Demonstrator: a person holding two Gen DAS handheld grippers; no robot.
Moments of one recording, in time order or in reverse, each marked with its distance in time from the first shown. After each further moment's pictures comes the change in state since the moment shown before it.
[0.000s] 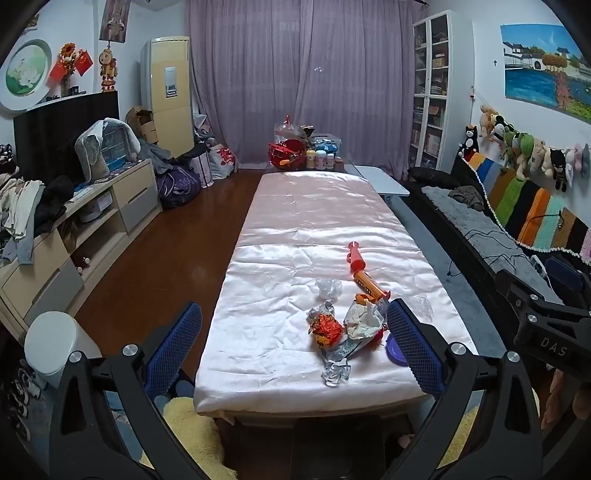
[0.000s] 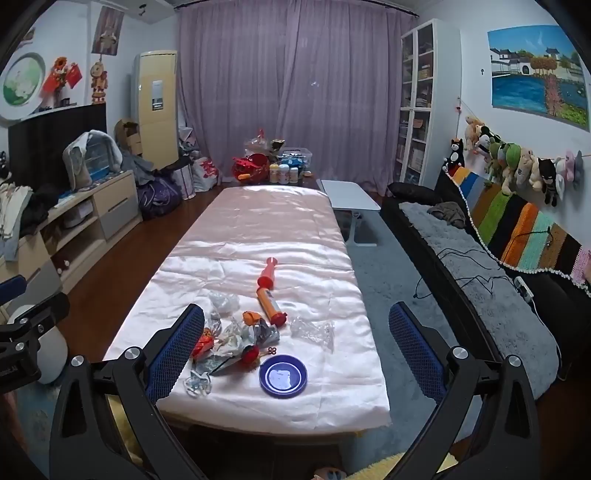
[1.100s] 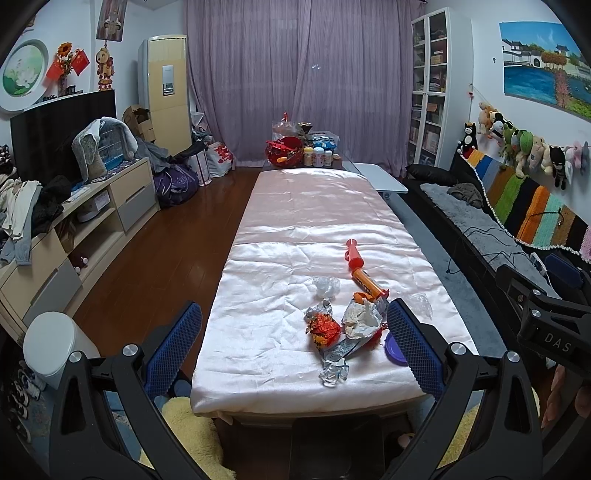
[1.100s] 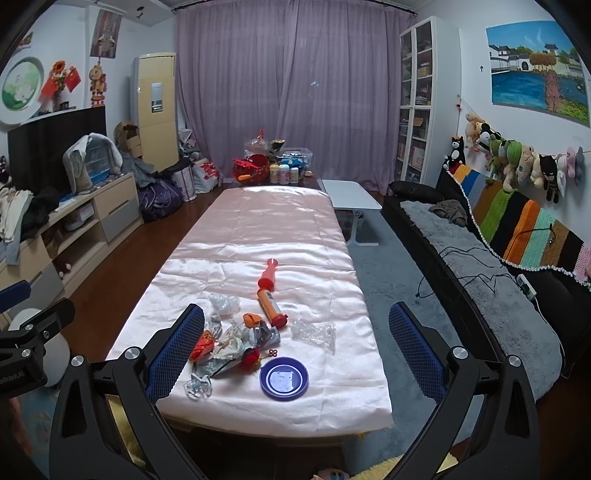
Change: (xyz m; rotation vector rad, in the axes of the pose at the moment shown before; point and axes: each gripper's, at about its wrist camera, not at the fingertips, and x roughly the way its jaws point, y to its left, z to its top) left arm 0.001 -0.006 -0.004 0.002 -0.001 -0.004; right arm 0.002 -0.001 0.005 0.013 0.003 0.010
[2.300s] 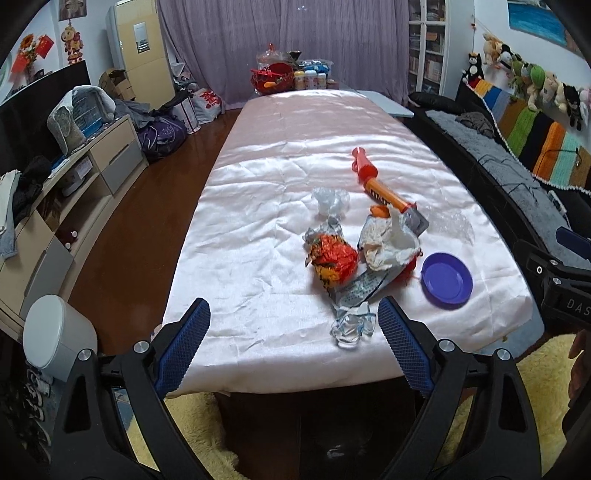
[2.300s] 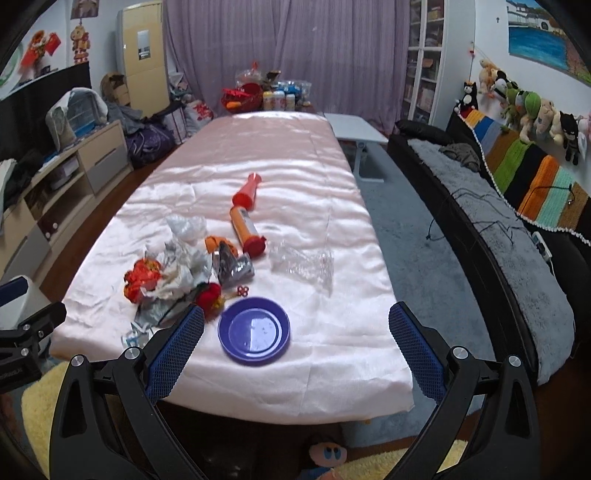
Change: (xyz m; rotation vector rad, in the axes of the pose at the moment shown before) left arm 0.134 -0.016 -0.074 0.096 0.263 0.022; right arm 0.120 -0.028 -0.076 0.007 0.257 0.016
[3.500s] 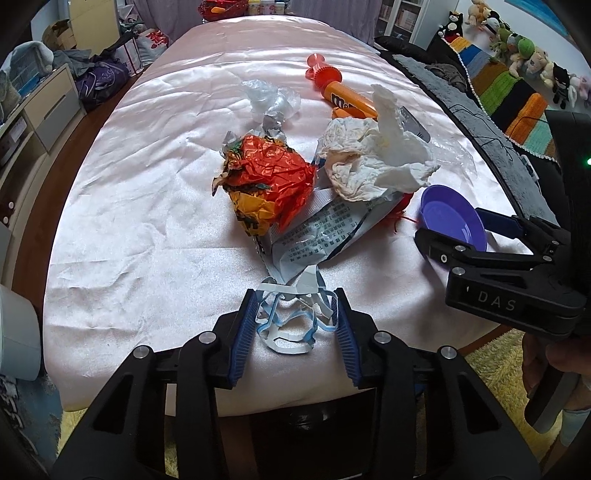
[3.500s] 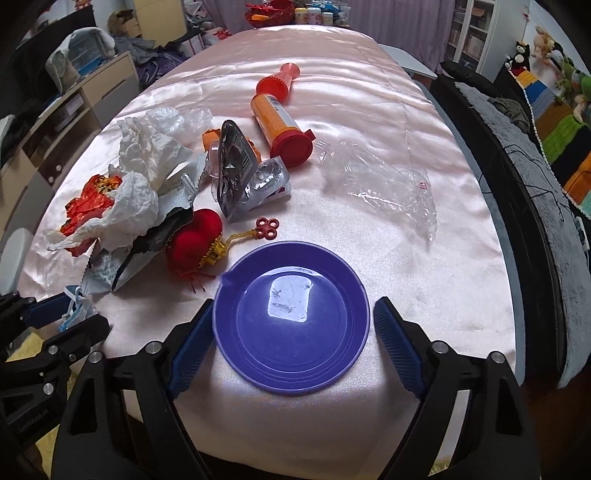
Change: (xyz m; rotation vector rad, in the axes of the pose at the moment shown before) left arm 0.110 -0.027 -0.016 0.016 0.233 -0.213; right arm 0.120 0.033 -0.023 -0.080 0.269 0.077
